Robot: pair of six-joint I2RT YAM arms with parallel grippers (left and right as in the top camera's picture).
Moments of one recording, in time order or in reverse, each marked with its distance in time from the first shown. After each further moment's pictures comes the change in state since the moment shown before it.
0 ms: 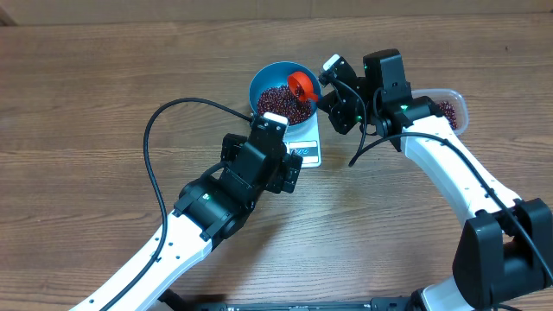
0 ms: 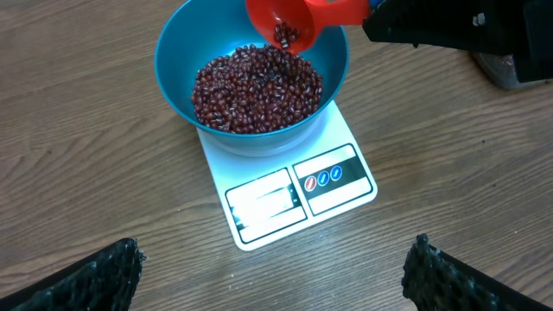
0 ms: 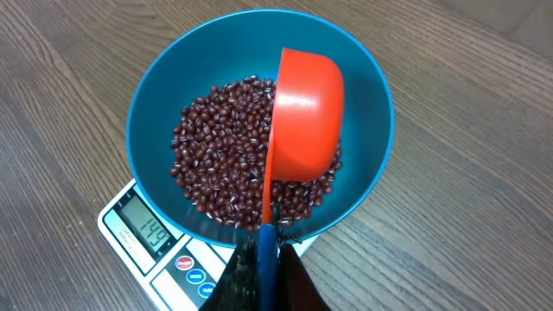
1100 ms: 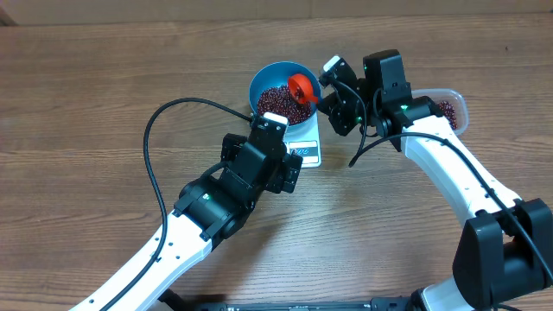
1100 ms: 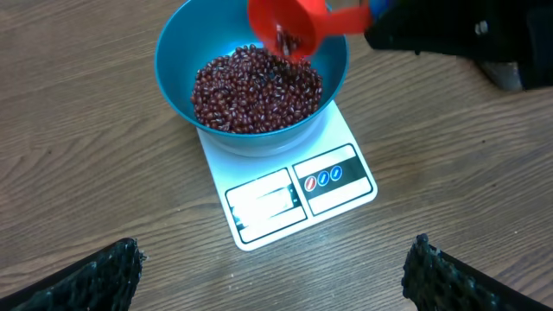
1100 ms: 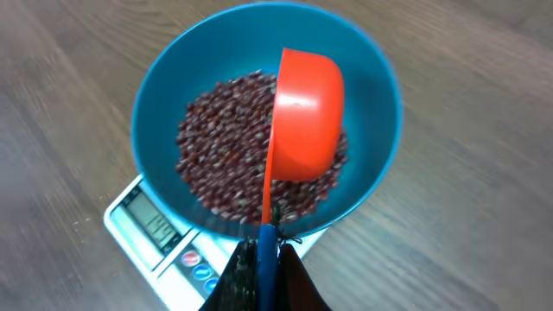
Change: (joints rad) left arm 0.000 0.000 0.000 0.000 0.000 0.000; right arm 0.000 0.000 0.000 -0.032 -0.022 0.007
